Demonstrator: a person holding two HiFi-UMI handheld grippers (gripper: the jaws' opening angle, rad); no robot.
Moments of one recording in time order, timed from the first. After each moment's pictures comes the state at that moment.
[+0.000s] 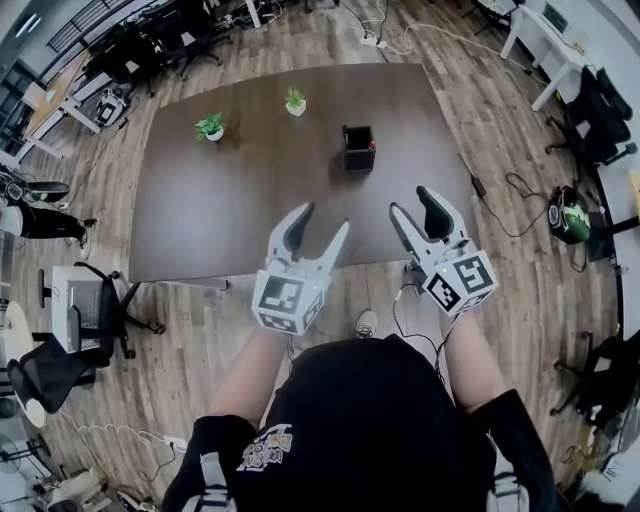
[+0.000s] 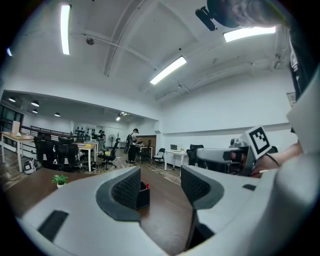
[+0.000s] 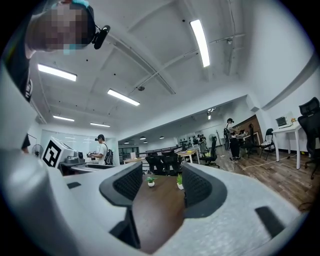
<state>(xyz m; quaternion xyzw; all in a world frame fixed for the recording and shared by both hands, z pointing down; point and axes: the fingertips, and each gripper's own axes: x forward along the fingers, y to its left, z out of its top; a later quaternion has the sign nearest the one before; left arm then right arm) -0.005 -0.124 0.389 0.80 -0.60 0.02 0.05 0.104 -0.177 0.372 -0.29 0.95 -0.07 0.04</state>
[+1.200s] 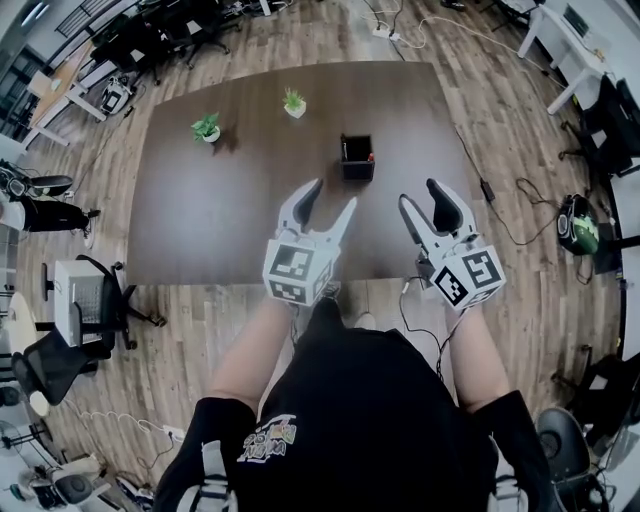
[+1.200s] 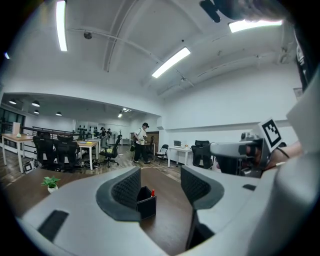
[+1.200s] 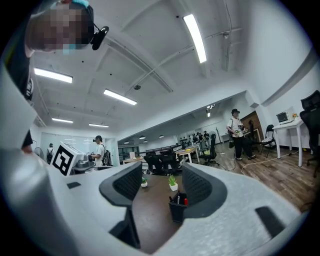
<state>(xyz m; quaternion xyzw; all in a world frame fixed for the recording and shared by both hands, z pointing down) -0.004 -0.241 0.415 0.79 -0.61 0.04 0.06 0.116 -0.269 0.387 -0.29 0.95 -0.08 0.04</state>
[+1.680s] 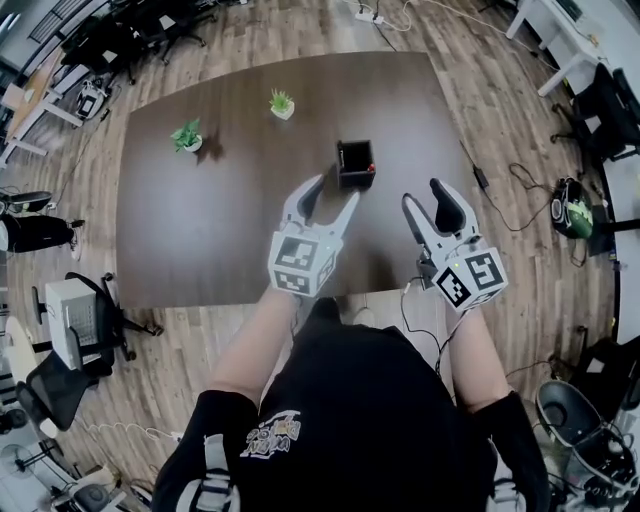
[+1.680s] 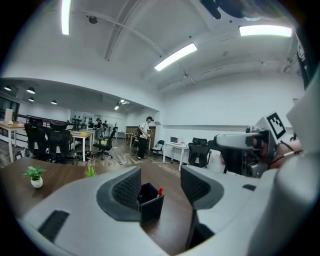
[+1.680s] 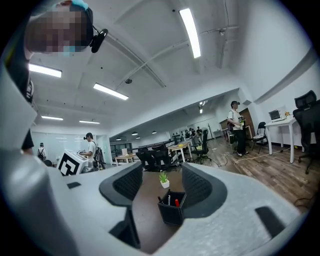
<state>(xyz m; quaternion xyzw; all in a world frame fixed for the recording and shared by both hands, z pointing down) -0.034 -0.312 0.466 0.81 -0.58 0.04 0.10 0.088 -0.323 0.413 -0.33 0.94 -0.11 0.01</state>
